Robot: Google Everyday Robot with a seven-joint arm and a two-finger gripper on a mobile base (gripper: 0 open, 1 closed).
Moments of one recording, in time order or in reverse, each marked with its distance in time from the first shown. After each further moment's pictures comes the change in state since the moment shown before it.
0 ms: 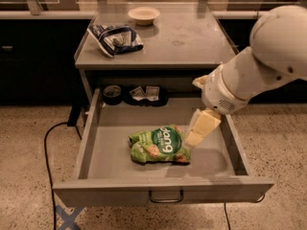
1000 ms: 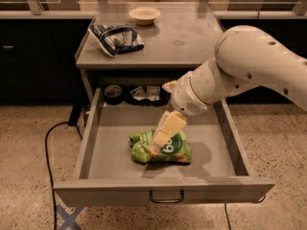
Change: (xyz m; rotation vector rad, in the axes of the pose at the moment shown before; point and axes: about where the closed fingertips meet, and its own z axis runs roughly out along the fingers) arm -0.066 0.010 0.061 -0.090 -0.174 -0.017
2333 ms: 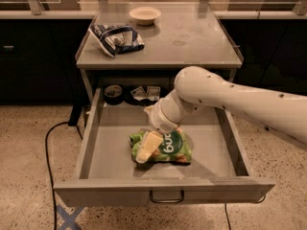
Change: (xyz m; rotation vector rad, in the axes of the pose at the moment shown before) arm 0.038 -0.010 0.129 -0.096 0.044 -0.032
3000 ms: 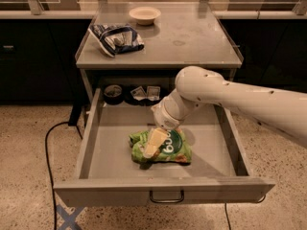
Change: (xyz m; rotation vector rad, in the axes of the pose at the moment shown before) arm 0.028 -0.028 0.012 0.019 0.072 0.017
